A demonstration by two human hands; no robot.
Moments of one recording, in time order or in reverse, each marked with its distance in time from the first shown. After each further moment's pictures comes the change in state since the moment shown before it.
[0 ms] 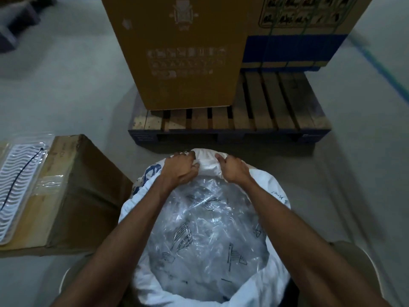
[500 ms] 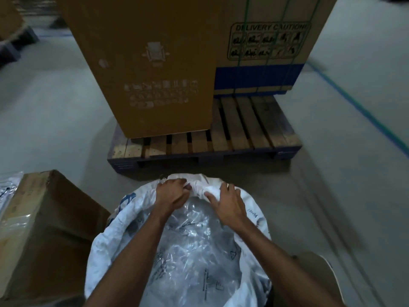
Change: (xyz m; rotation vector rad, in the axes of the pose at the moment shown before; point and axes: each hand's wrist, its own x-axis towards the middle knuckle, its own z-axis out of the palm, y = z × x) left_hand 0.021 0.046 0.022 -0.013 0.080 -0.086; right_hand -0.063 0.048 -0.011 -0.014 0.192 -0.031
